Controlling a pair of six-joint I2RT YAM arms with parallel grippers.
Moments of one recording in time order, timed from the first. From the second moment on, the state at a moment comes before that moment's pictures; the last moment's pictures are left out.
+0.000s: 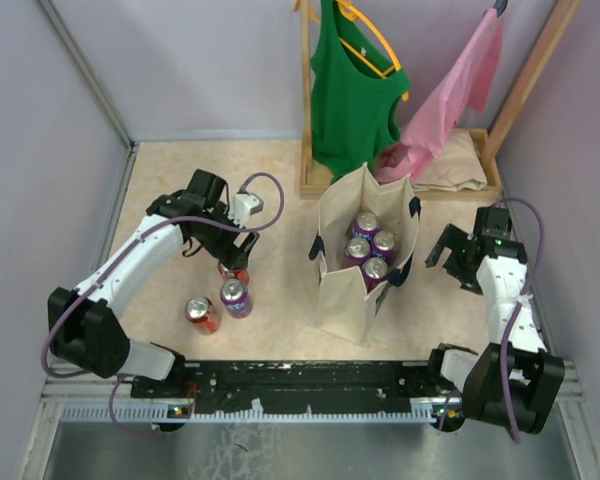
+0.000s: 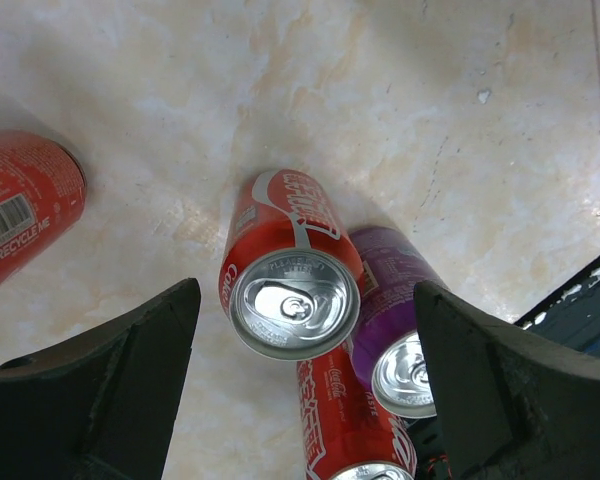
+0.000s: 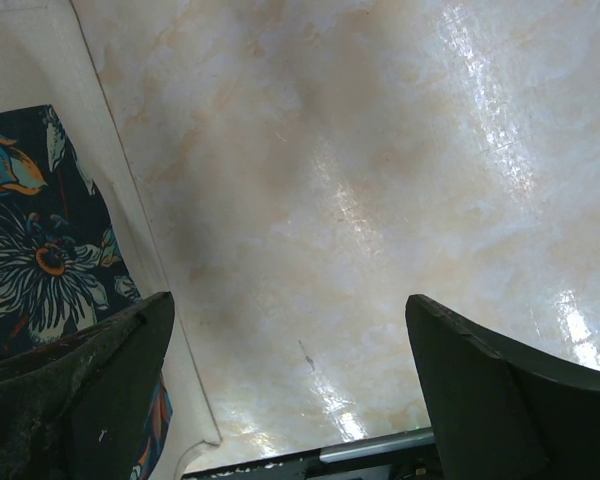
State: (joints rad) left arm -0.40 1.39 1.20 -0.91 0.25 0.36; right arm -0.24 1.10 0.82 -0.83 -0.07 0.34
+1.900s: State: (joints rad) left arm -0.79 1.78 2.21 -0.94 0.63 0.45; right arm -0.24 1.05 0.81 -0.84 -0.06 0.34
